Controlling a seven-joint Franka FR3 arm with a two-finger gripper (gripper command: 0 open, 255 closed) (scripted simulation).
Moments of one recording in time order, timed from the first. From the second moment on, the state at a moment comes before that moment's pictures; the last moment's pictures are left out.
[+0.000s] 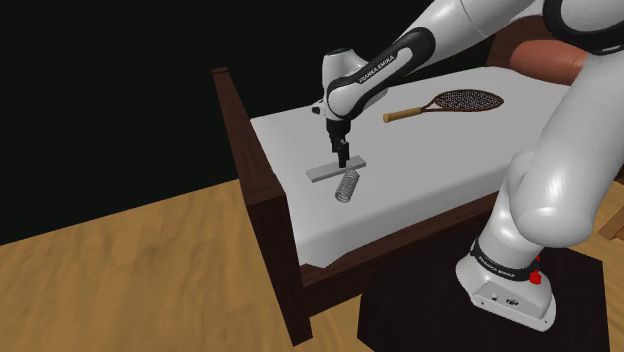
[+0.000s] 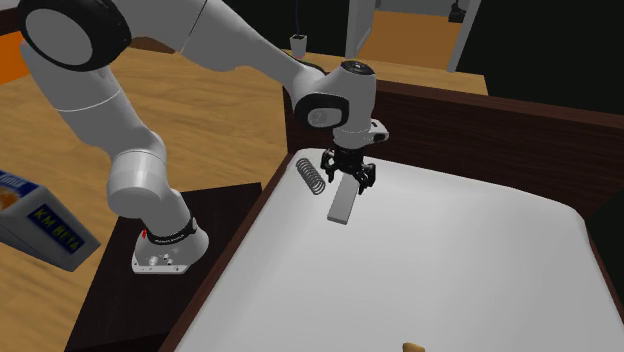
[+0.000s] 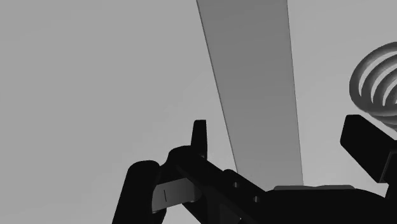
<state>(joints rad) 0.16 -0.05 -0.20 -2.31 -0.03 2.28 -0.88</state>
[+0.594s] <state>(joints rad) 0.16 0.02 -0.20 -2.34 -0.01 2.38 -0.90</state>
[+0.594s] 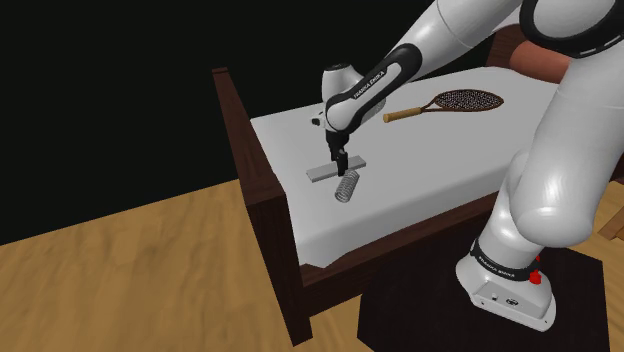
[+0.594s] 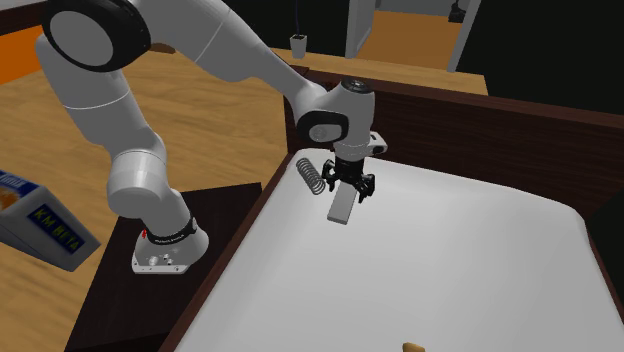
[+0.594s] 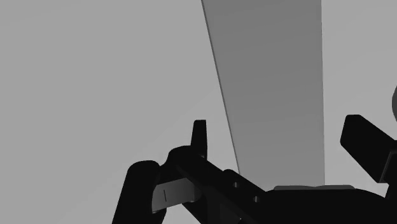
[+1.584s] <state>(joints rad) 0.16 0.02 -0.20 -2.33 -0.01 2.38 -0.90</state>
